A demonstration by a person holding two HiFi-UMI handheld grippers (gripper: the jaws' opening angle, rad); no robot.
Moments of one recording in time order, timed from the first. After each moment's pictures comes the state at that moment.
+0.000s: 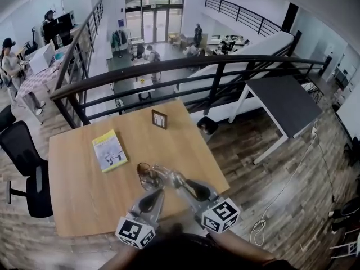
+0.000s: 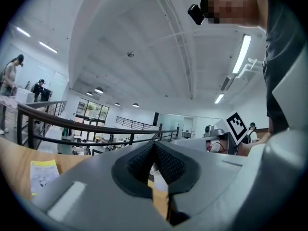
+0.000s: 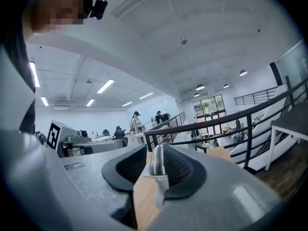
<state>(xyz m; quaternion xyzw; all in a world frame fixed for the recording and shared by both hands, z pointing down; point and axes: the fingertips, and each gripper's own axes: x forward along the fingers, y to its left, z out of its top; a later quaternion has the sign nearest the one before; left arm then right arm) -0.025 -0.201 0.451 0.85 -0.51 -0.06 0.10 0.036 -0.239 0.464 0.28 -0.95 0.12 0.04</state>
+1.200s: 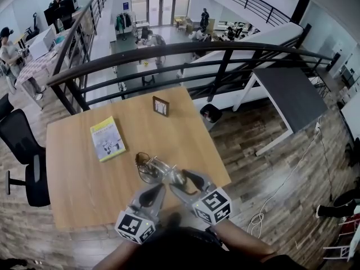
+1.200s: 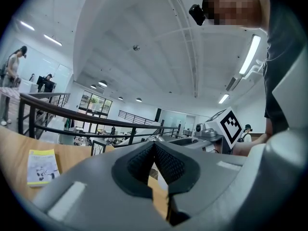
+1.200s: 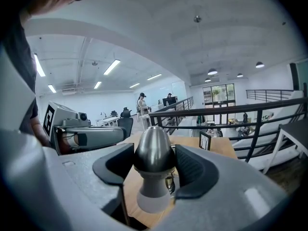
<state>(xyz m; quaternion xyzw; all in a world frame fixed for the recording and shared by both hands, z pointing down) -0.020 -0.223 0.472 0.84 -0.52 -0.05 0.14 0.009 -0.258 0.509 0.21 -0.96 0.12 0.16</state>
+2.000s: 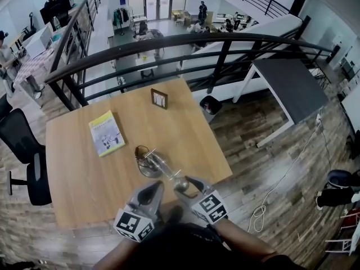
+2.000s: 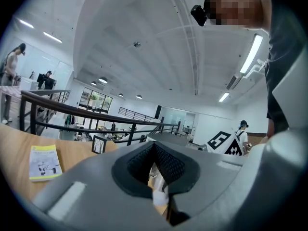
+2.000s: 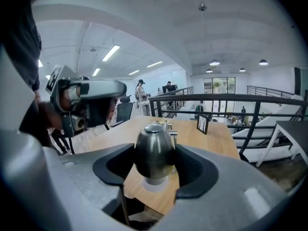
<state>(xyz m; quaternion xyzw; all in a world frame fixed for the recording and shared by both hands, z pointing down) -0.019 -0.210 0.487 0.84 -0.52 -0.04 0.15 0.035 -0.224 0.600 0.21 -0.94 0.12 0.24</state>
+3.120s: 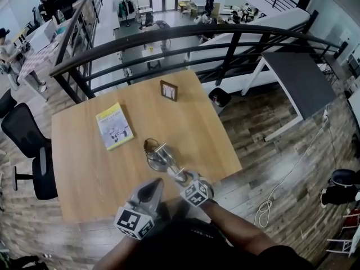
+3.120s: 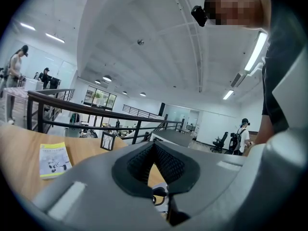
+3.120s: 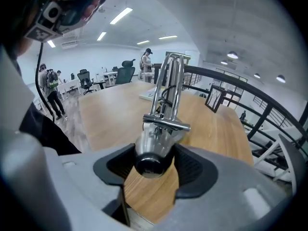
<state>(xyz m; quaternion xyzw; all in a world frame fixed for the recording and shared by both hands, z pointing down) -0.055 -0.201 0.507 0.83 -0.53 -0.02 0.17 -0.006 -0.237 0.789 0.18 -0.90 0.04 0.40</state>
